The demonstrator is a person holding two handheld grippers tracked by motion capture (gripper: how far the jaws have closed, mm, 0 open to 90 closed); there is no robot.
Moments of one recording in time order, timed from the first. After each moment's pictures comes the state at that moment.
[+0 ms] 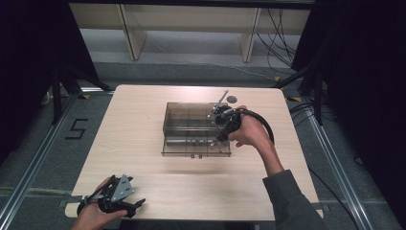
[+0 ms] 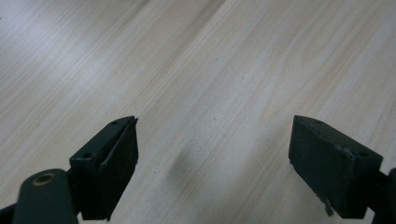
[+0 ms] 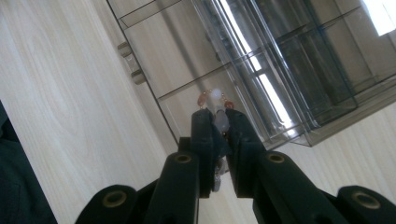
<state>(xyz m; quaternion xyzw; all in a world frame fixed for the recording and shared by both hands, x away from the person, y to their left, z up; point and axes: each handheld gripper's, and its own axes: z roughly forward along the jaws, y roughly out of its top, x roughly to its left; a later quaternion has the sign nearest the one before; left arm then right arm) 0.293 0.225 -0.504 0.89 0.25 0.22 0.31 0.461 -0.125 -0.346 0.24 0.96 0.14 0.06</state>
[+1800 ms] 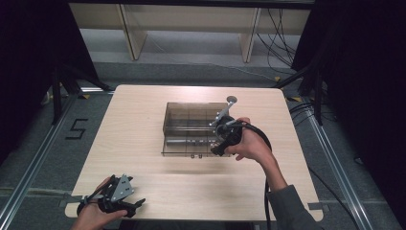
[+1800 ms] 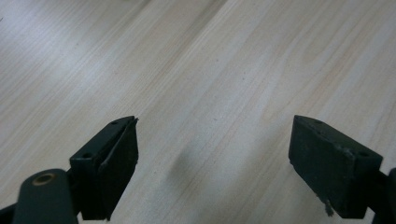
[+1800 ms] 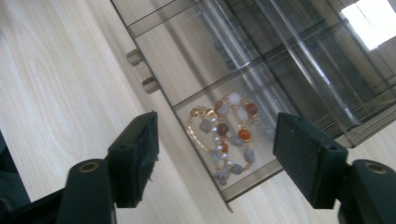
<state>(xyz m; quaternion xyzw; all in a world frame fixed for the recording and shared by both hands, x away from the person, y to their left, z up) 0.293 0.226 -0.504 0.89 0.25 0.22 0.31 0.439 -0.130 -0.372 0.26 0.94 0.20 0.07</state>
